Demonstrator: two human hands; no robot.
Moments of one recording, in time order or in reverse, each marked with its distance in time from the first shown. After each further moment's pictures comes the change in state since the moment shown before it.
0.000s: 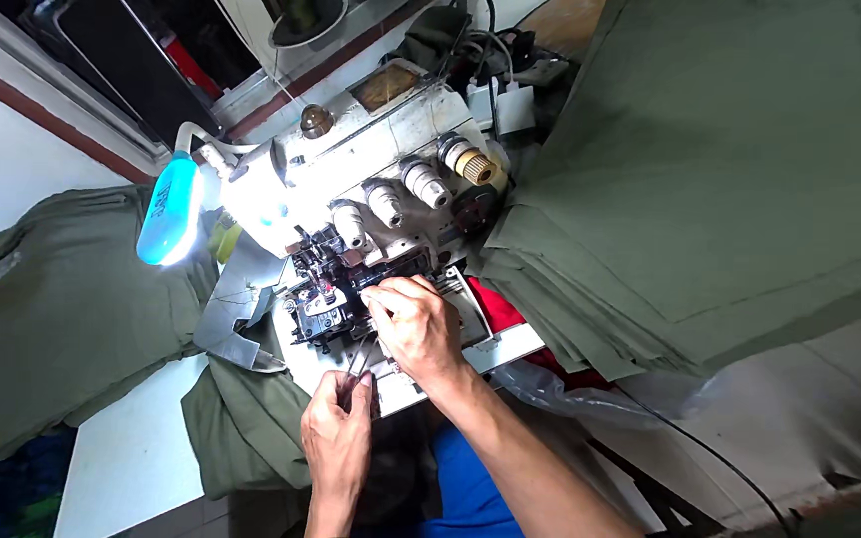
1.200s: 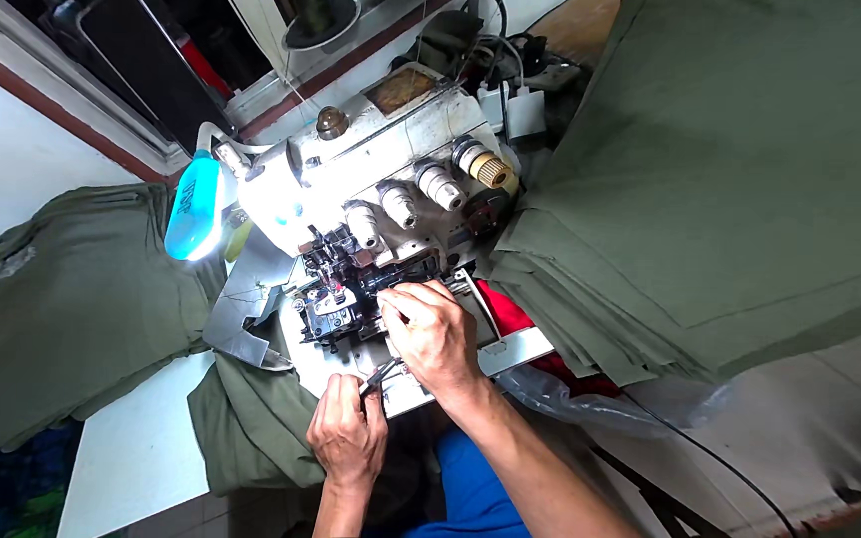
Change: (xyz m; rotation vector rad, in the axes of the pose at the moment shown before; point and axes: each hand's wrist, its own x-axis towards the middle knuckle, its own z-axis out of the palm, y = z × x) left_hand 0.000 -0.026 0.027 0.385 0.371 0.478; right_hand -0.004 -0.004 -0.010 -0.022 0.028 0.009
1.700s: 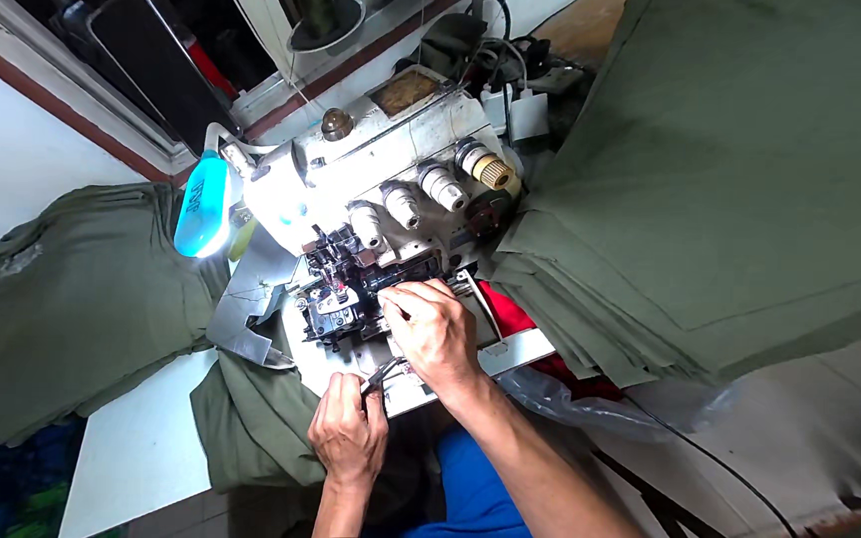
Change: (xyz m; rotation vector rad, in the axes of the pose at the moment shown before) left_hand 0.000 0.000 0.000 -0.007 -0.003 -0.006; right_hand 0.002 0.001 0.001 0.026 -0.028 0.027
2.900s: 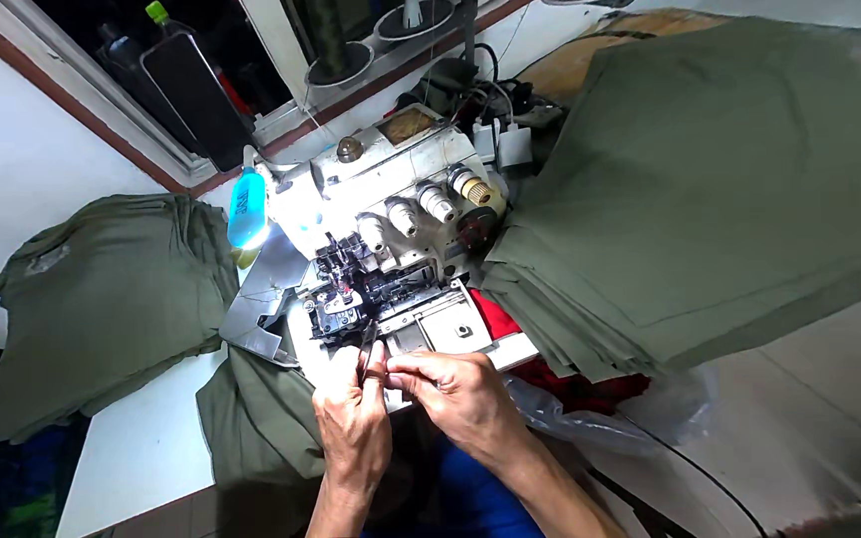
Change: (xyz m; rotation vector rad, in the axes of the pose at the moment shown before) left_hand 0.062 0.045 -0.063 -0.654 -0.080 -0.234; right_hand -0.036 -0.015 -0.065 0.565 -0.297 -0.007
